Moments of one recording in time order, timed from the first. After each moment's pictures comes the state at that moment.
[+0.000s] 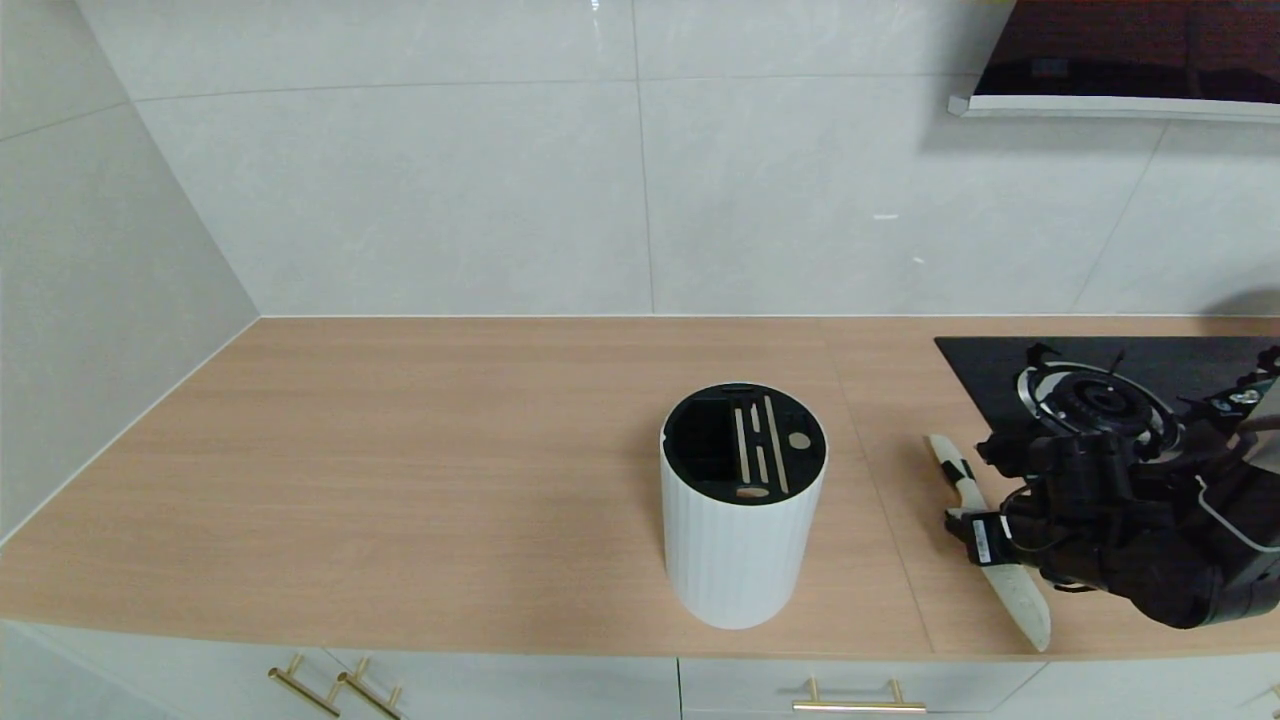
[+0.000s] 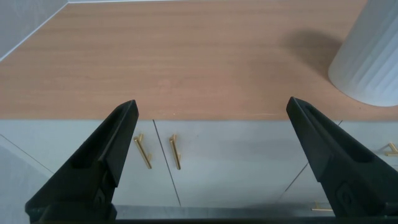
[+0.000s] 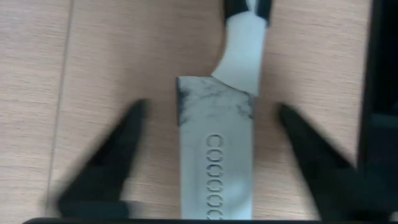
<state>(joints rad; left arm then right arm) 0.00 0.00 0.00 0.00 0.00 0.01 0.09 2.12 -0.66 -0.81 -0.06 -0.04</state>
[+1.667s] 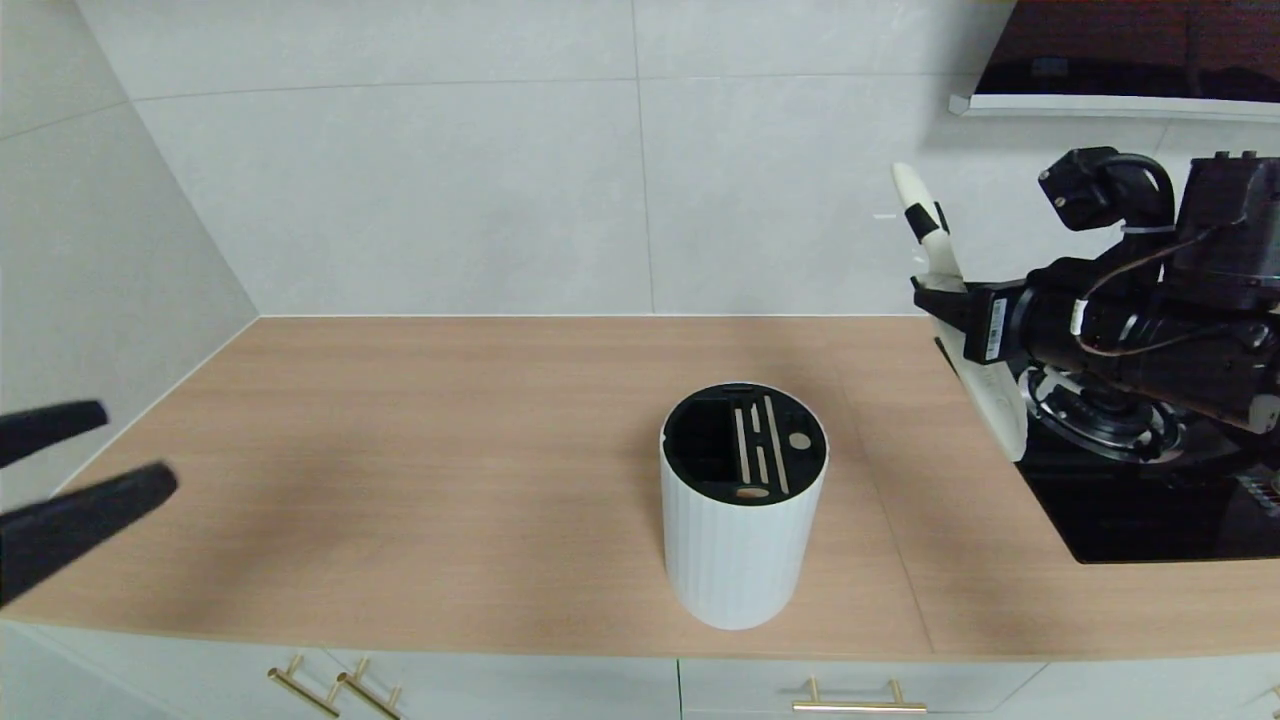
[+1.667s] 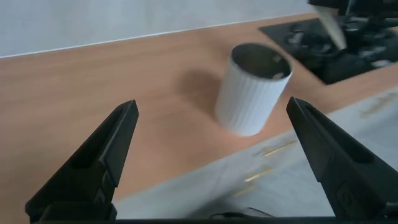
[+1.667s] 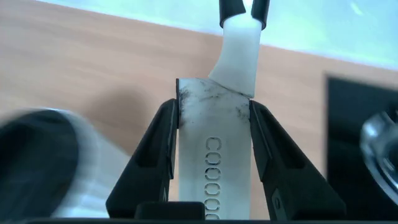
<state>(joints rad) -0.06 0.84 -0.75 0.00 -0.50 -0.05 0.39 1.58 -1.00 -0.48 -0.05 -0.02</state>
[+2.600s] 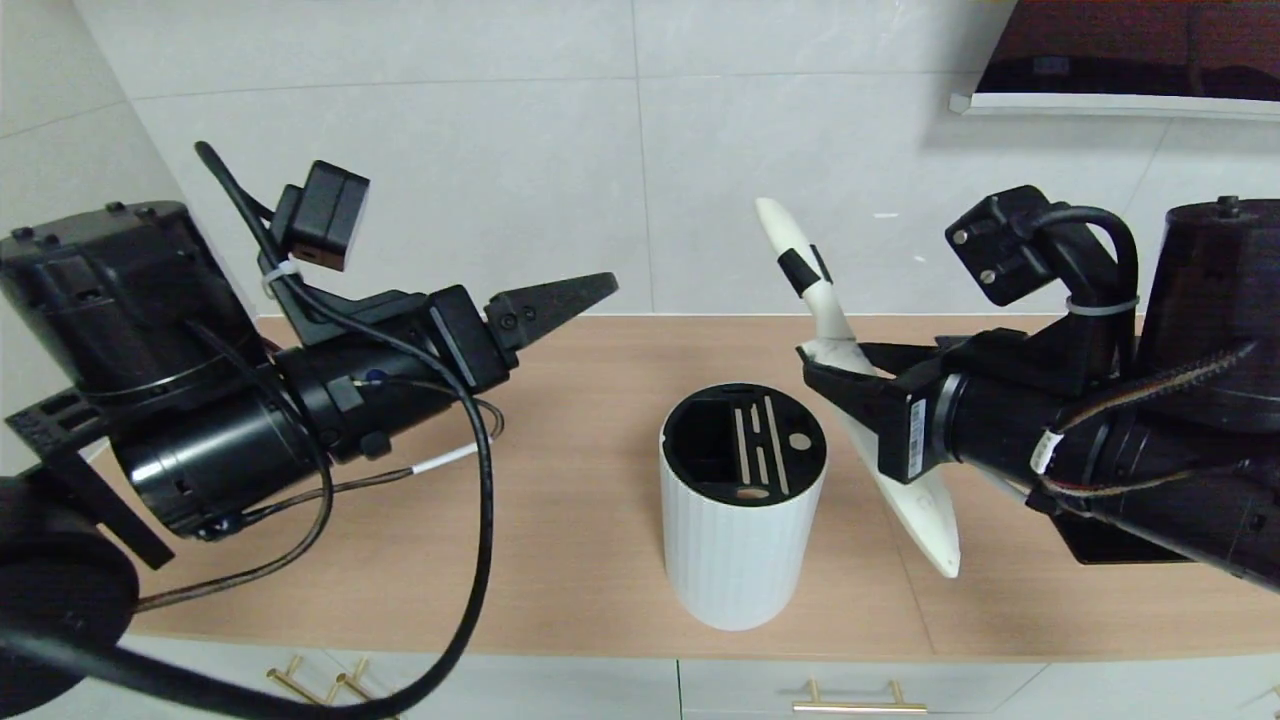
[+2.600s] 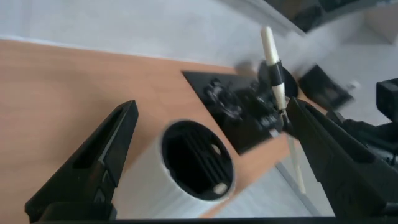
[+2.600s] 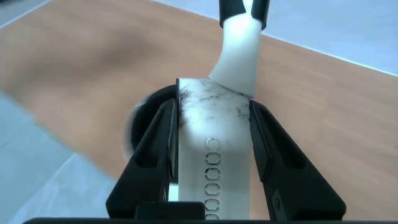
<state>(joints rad) -0.48 1.55 -0.77 -0.86 -0.32 -0.55 0.80 1.50 -0.89 -0.49 -0.23 0.00</state>
